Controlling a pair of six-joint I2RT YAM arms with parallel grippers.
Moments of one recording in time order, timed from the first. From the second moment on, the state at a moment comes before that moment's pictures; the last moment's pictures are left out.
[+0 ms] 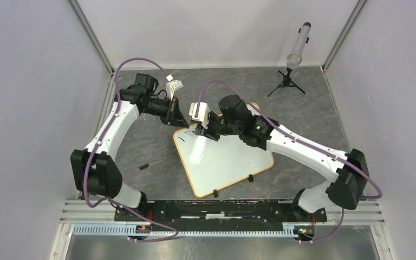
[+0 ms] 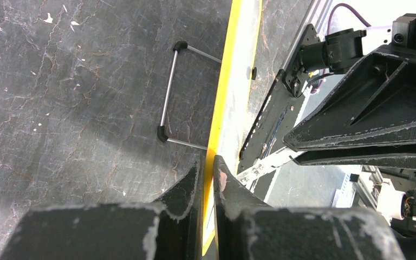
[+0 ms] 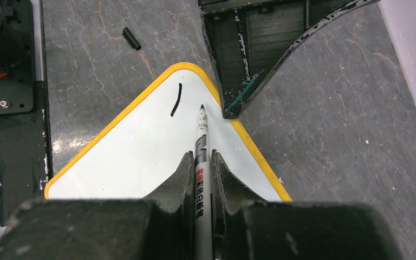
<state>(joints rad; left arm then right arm) -0.19 1.51 1.35 -0.96 0.95 0.23 0.93 1.45 1.28 -0.28 -0.32 -0.39</state>
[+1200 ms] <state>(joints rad) -0.19 1.51 1.35 -0.96 0.95 0.23 0.95 1.48 1.26 -0.28 -0.34 -0.37</state>
